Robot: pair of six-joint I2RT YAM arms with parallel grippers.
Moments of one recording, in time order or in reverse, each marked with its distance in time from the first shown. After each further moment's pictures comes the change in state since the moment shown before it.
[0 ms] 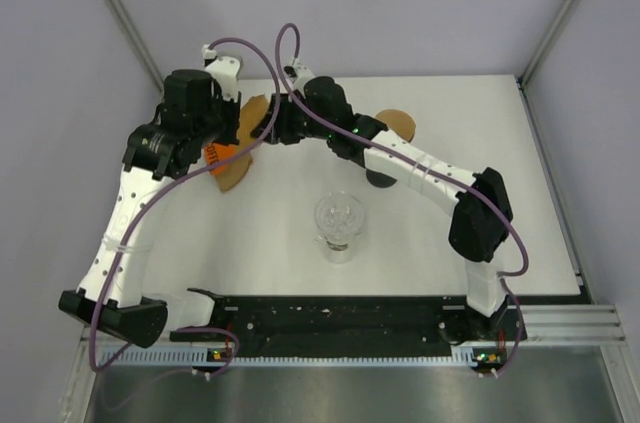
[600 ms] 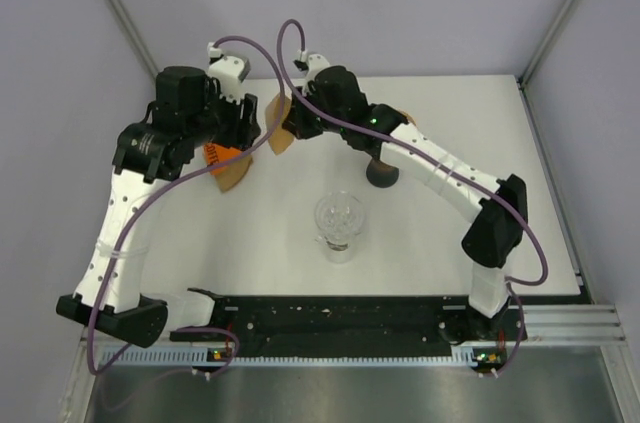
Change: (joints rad) left arm -0.005 0.000 0.067 -0.070 0.136 0.041; right arm -0.020 -0.060 0.049 -0.210 0.162 -0.204
